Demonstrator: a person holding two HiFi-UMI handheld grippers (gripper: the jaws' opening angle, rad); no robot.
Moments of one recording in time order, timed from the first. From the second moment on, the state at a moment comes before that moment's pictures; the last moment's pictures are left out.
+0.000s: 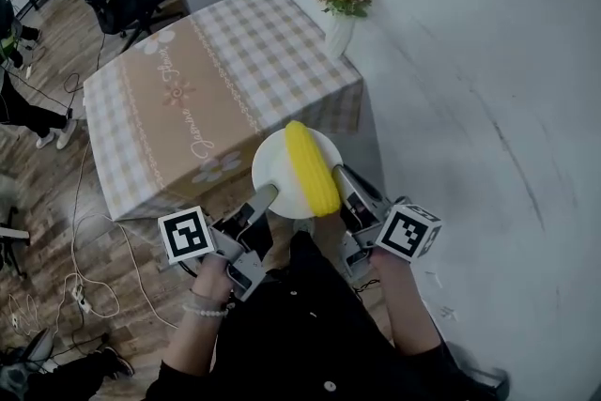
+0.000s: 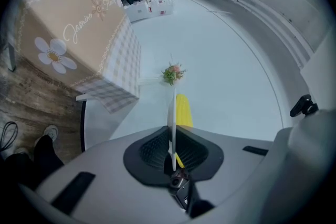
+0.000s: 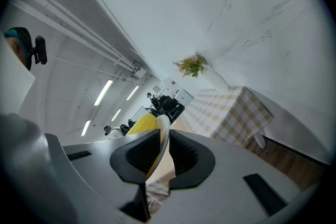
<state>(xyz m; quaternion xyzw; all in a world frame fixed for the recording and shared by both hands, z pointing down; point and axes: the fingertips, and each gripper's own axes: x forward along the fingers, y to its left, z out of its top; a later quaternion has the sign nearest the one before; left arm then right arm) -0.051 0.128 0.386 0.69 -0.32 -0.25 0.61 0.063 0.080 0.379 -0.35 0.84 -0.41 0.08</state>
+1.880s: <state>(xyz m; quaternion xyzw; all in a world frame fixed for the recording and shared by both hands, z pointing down) -0.030 -0.076 0.403 0.66 -0.37 -0.26 0.59 0.078 -0.139 0.398 -0.30 0.86 -0.42 0.03</state>
